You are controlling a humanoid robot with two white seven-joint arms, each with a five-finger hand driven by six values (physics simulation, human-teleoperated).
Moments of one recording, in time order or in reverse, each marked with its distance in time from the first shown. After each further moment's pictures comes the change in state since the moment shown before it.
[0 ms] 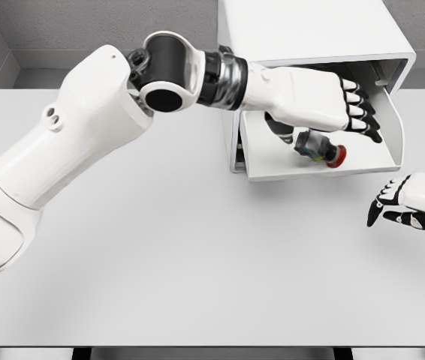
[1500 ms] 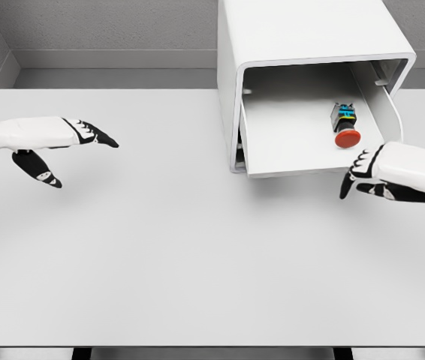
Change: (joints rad) left arm 0.308 0.842 0.004 -0.023 0.488 0.000 0.000; right arm -0.261 0.079 0.165 0.006 0.039 0.000 0.000
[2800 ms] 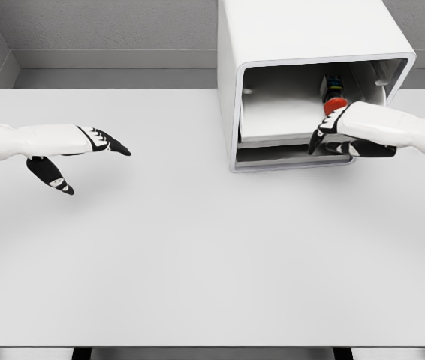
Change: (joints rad) left arm 0.008 -0.032 -0.019 -0.004 0.000 0.000 0.000; right arm -0.382 0.171 0.275 0.251 0.067 0.000 0.000
